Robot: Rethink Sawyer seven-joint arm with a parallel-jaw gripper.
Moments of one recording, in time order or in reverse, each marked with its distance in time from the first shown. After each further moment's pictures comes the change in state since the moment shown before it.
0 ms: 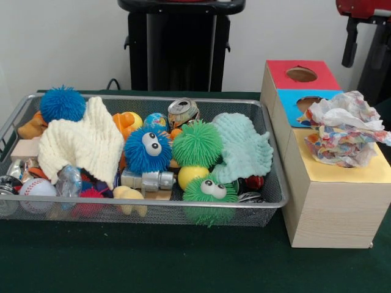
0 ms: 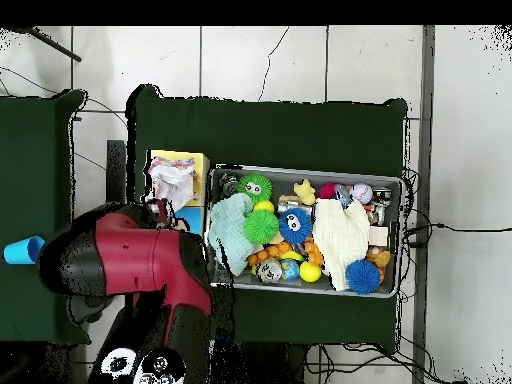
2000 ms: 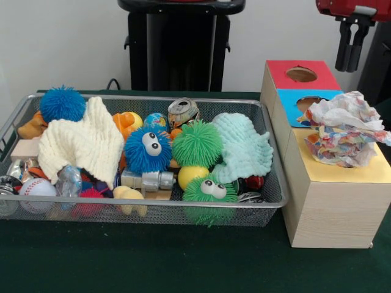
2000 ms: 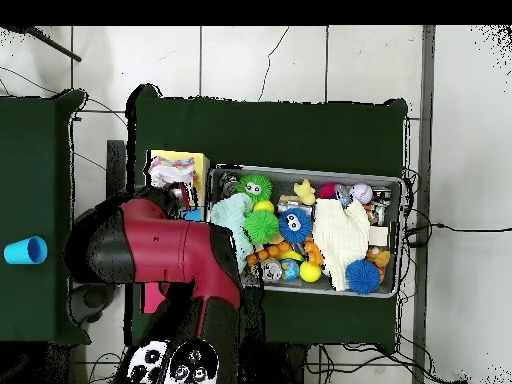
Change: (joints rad) arm -0.069 0.001 0.006 -0.006 -0.013 -0.097 0.000
